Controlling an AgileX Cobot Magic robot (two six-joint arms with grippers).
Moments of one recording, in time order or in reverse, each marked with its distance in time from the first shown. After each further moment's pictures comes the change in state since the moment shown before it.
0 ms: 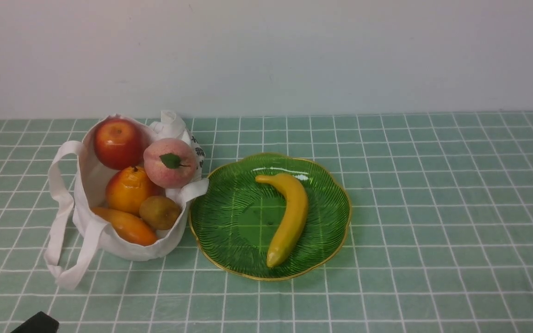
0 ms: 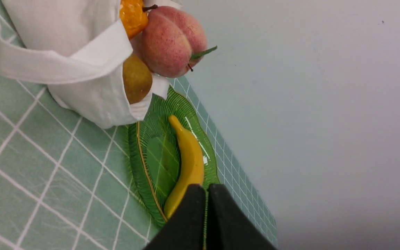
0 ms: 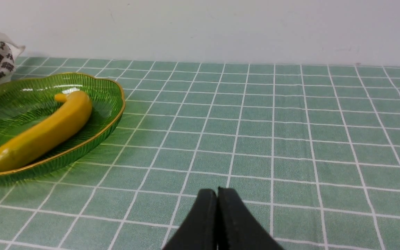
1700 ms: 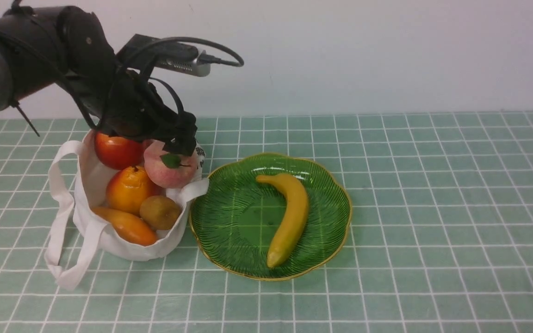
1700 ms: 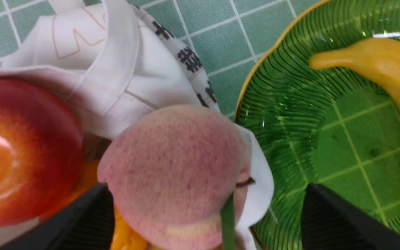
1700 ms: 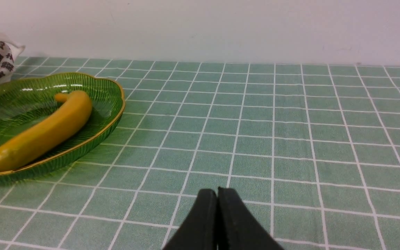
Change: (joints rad) right arm 0.000 0.000 0.000 0.000 0.000 0.000; left arm -0.130 1.850 -1.507 0.673 0.485 0.555
